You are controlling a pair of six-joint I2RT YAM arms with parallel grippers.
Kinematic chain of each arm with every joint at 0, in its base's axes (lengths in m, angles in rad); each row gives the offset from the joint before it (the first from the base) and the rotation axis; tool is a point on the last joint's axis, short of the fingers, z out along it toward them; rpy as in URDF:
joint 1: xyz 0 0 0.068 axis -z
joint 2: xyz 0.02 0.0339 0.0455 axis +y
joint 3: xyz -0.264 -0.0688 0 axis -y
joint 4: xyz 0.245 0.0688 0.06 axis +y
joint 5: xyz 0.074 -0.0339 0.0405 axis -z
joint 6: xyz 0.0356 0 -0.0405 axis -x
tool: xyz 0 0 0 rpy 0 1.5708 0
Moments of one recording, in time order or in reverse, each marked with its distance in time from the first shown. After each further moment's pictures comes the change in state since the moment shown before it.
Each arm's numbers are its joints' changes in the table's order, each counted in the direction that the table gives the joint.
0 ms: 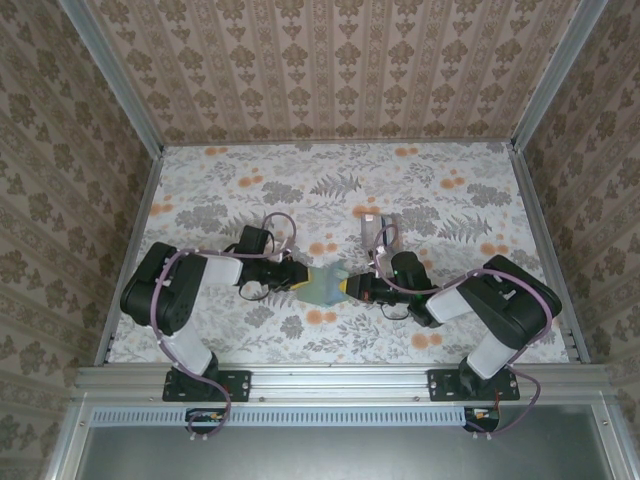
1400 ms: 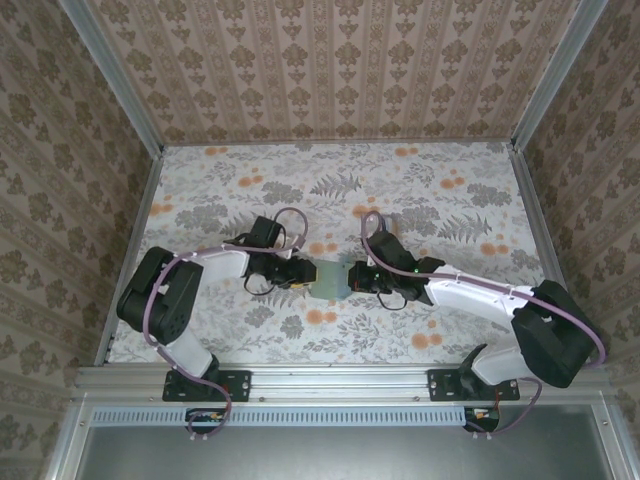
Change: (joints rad) left arm 0.076 -0.047 0.124 0.289 -0.127 -0.132; right arm -0.137 -0.263 0.406 1.119 0.463 0.174
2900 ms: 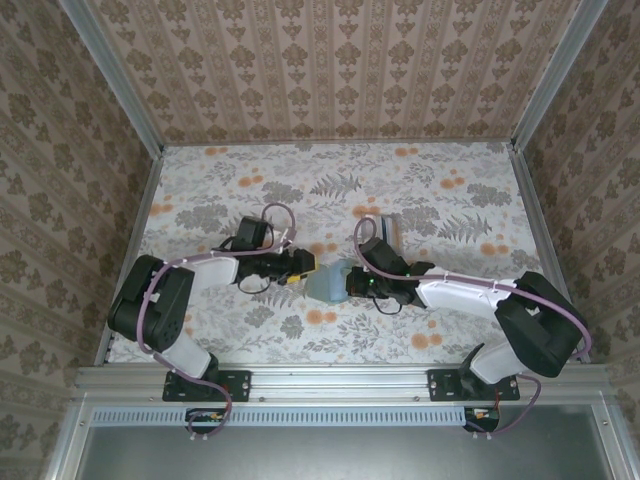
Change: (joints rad) left arm -0.042 -0.064 -0.079 -0.188 0.101 0.111; right arm -0.023 0.076 -0.051 -0.117 0.019 -0.035
